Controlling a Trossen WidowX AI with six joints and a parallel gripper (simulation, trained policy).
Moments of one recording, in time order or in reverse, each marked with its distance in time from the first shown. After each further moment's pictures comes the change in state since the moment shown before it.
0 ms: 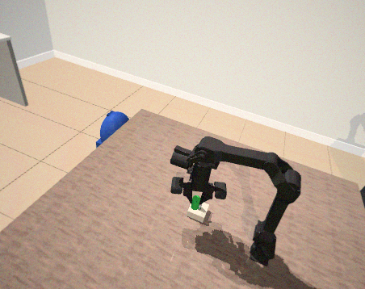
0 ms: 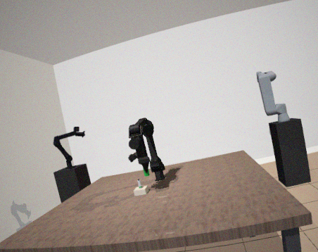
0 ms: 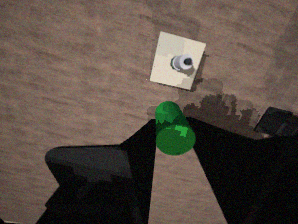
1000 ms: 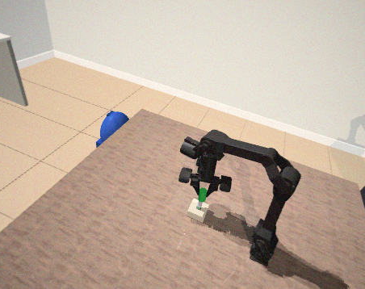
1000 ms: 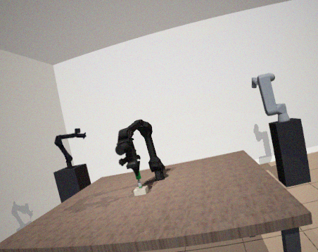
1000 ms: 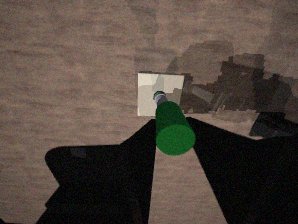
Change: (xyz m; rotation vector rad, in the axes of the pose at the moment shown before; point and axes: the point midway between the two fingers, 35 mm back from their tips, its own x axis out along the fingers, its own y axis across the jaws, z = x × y) arm 0.013 -0.027 0.054 0.162 0.043 -0.031
